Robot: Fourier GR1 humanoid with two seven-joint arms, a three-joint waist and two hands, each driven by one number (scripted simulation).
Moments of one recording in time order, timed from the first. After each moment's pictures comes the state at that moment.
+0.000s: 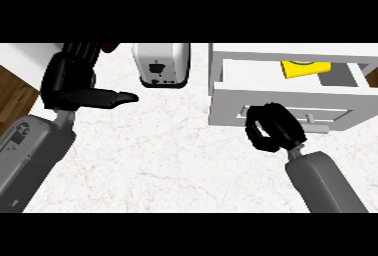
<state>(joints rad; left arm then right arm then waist) -0.61 0.53 -0.35 -1.32 0.71 0.32 -0.22 -0.38 -0.24 0.23 -1.21 0.88 0.00 -0.21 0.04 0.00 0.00</state>
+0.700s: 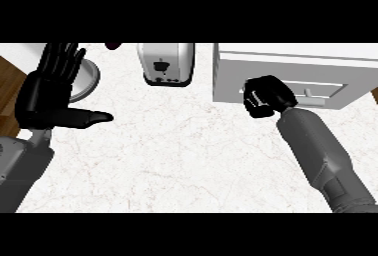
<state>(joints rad) -0.44 0.58 -0.27 -1.39 0.71 0.20 -0.26 -0.82 -0.21 0.05 -0.49 0.87 -0.11 -0.43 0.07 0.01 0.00</state>
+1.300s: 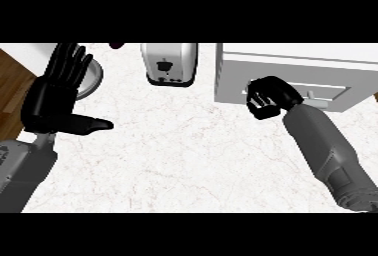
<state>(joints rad) -0.42 0.56 -0.26 -1.37 0.72 0.11 -0.28 -0.89 -0.24 -0.01 -0.34 0.81 -0.01 -0.56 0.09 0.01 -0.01</state>
